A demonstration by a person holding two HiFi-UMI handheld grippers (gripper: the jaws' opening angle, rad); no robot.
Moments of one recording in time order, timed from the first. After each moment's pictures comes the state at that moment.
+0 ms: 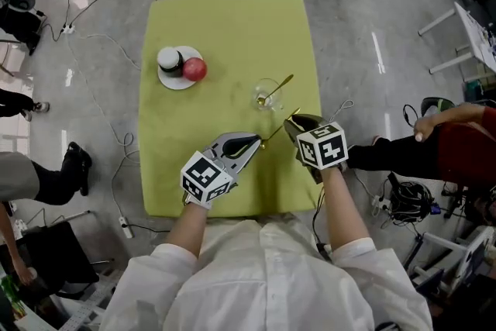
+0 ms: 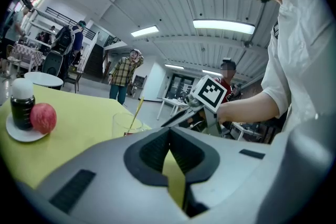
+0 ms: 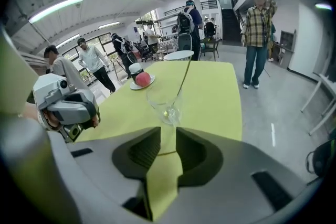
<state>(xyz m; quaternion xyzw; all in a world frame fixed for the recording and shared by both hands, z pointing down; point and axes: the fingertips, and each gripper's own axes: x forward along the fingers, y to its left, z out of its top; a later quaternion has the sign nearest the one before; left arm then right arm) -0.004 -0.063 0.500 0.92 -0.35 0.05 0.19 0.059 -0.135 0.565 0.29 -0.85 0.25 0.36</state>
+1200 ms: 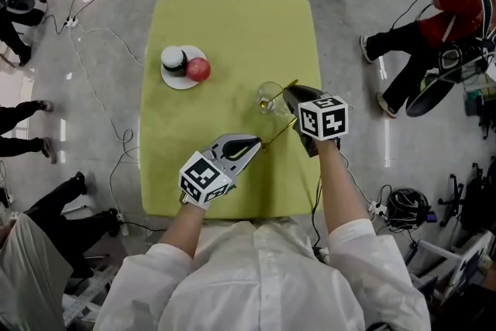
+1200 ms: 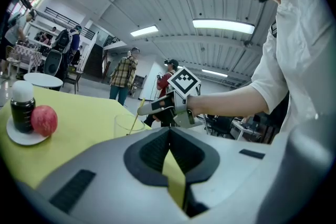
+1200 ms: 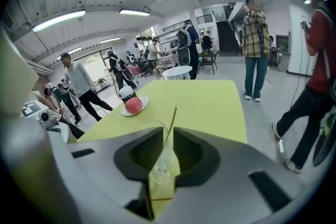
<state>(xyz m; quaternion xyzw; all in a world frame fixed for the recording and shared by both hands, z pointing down) -0.005 -0.063 0.495 0.92 -0.35 0.06 0.18 0.024 -0.218 0.537 0.31 -0.88 0.24 0.28</state>
